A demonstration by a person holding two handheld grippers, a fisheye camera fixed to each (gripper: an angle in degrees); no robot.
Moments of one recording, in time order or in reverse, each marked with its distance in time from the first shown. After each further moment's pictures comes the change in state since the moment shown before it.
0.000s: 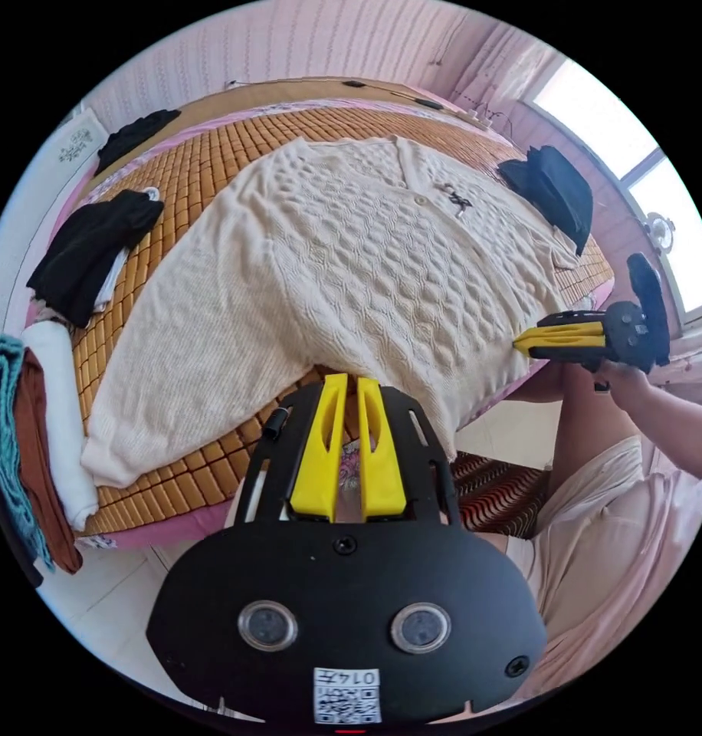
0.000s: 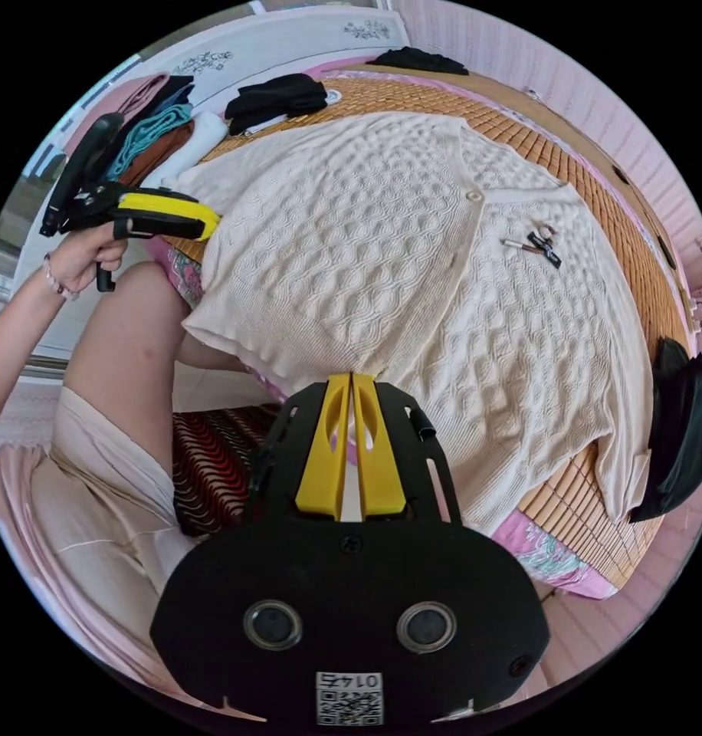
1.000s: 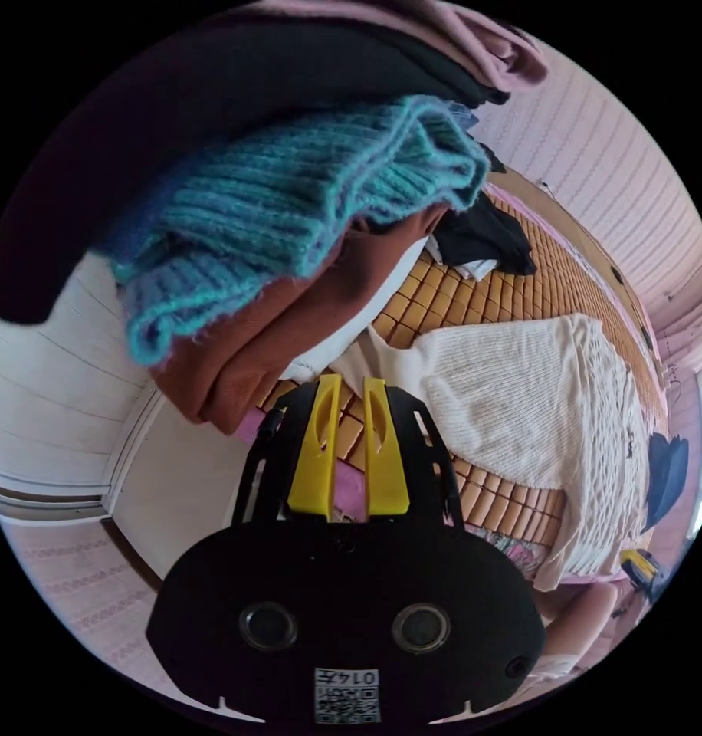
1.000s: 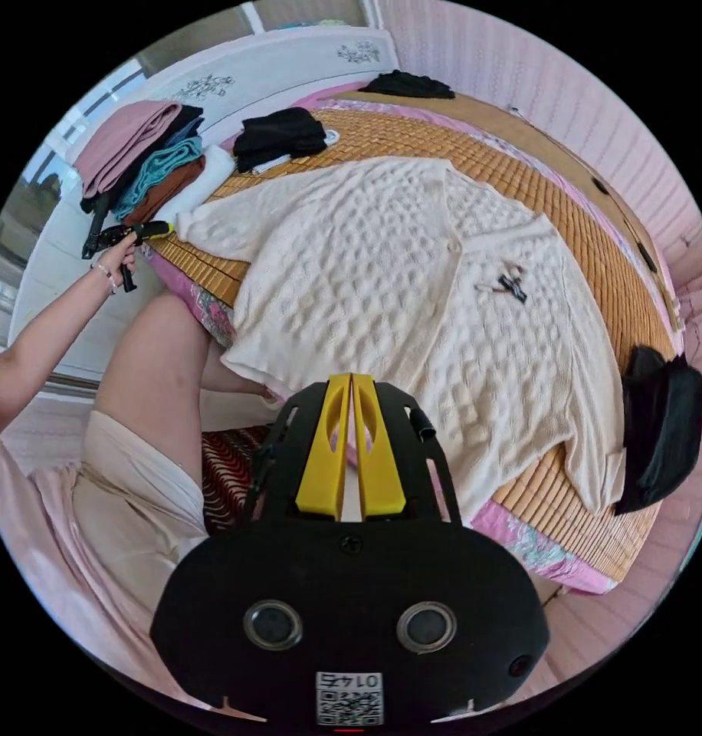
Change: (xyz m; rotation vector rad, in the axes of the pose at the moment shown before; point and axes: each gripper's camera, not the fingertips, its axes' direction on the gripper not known) left arm -0.233 0.194 -0.050 0.247 -0.251 -0.904; right arm -0.044 -0.066 -0.058 0.093 0.016 -0.023
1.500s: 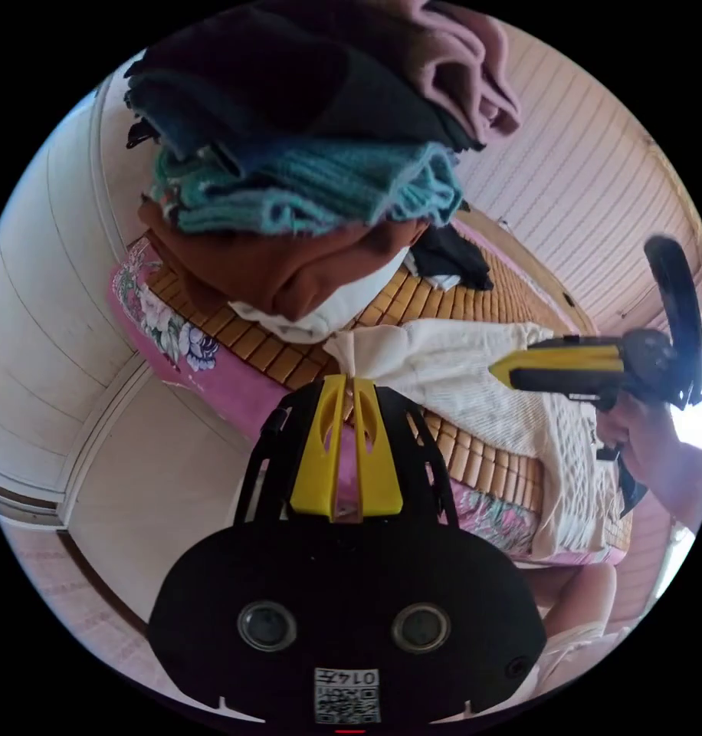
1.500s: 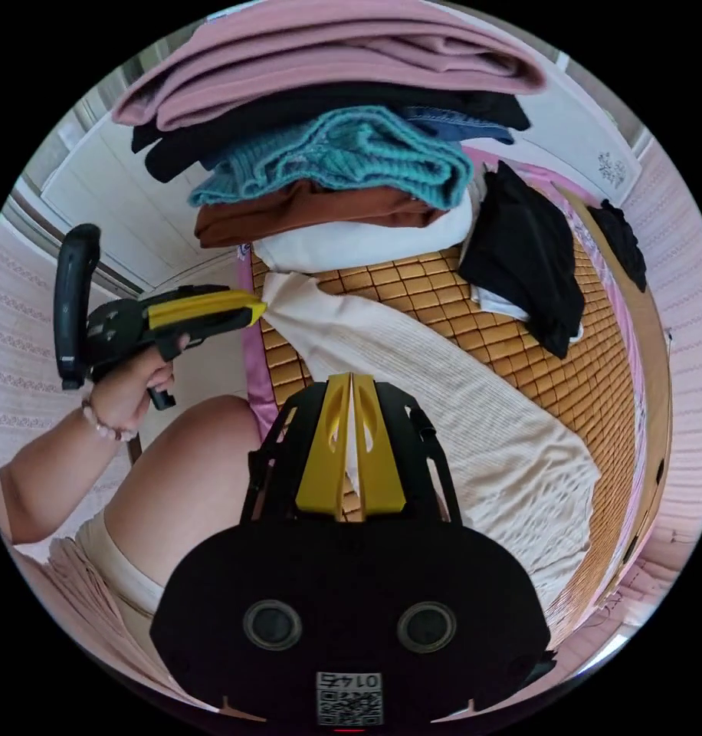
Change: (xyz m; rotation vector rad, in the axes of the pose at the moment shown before) left arm -0.047 0.058 0.003 0.129 0.166 -0.002; right arm -0.236 -0.259 0.081 -0.084 0.001 -0.609
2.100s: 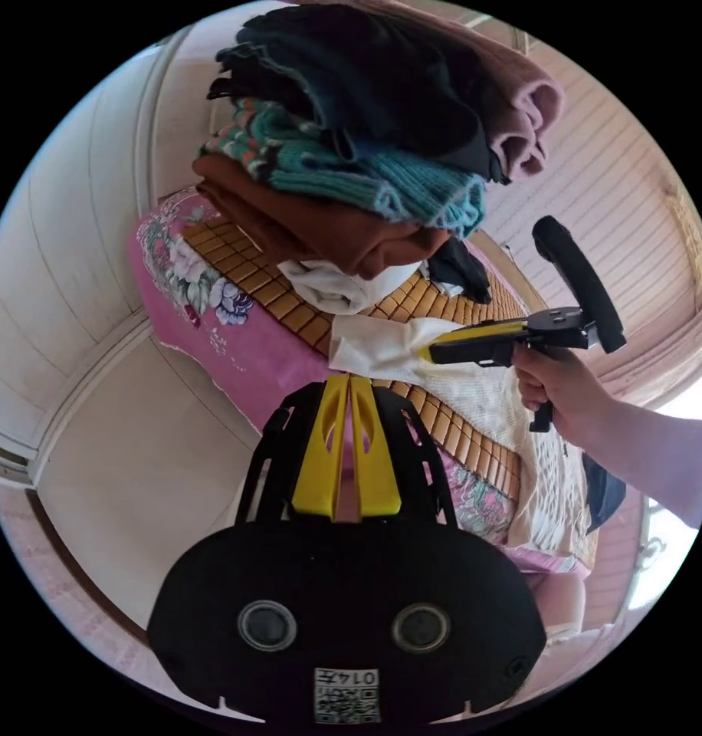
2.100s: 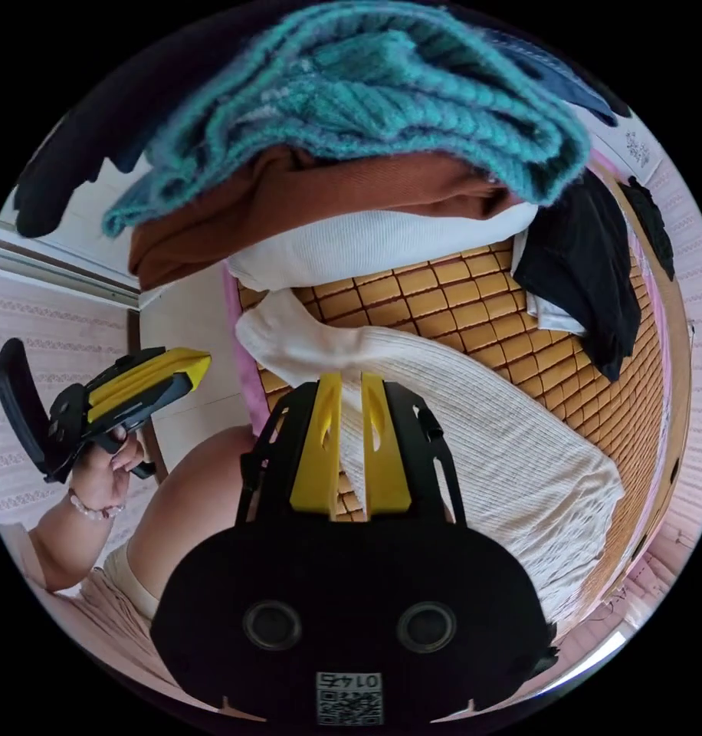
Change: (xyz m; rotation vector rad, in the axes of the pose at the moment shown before) left arm 0.008 0.046 0.015 0.023 0.097 -0.121; right arm 0.006 -0.024 0.038 -0.068 -0.070 0.062
